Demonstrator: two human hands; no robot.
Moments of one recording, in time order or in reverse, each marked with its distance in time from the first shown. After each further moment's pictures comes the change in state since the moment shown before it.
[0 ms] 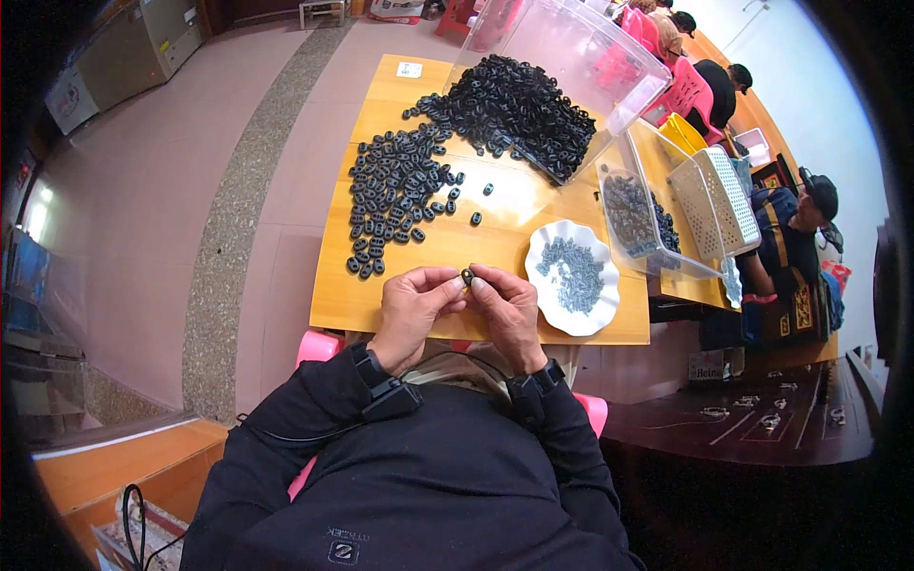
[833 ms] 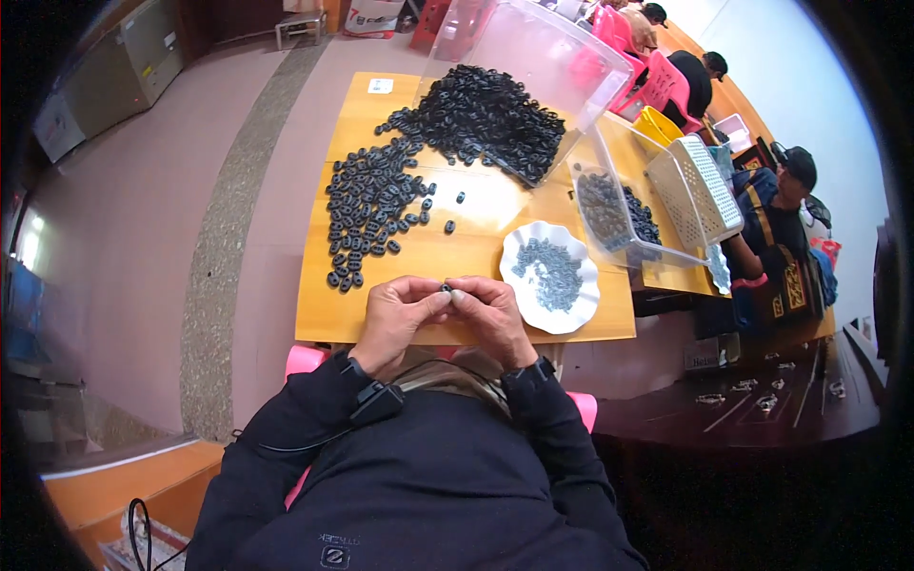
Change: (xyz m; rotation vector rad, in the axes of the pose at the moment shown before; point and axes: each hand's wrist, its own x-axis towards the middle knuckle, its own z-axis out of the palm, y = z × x) left_hand 0.002 0.001 0.004 0.166 -0.097 0.027; right_hand 0.001 -0.004 -0.021 0.037 -0.162 0.073
